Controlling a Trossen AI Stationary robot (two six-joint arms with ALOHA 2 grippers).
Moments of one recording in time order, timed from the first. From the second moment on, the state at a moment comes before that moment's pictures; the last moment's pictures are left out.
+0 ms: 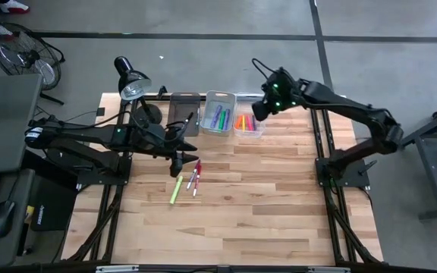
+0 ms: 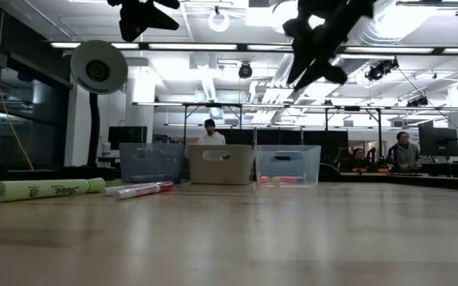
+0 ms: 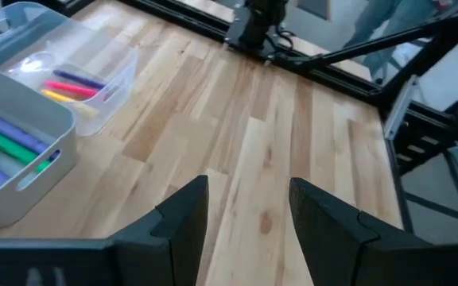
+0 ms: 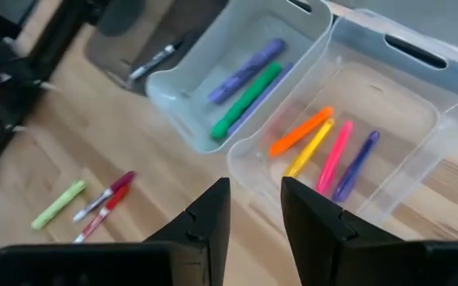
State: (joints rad) left arm -0.07 1.06 0.96 -0.36 -0.11 -0.40; right arm -0.57 1.42 1.27 -0.71 -0.15 0.51
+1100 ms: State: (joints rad) left arm -0.11 1.27 0.96 -0.82 -0.14 -1.12; right arm 0.07 1.14 1.25 -1.02 0.24 0.50
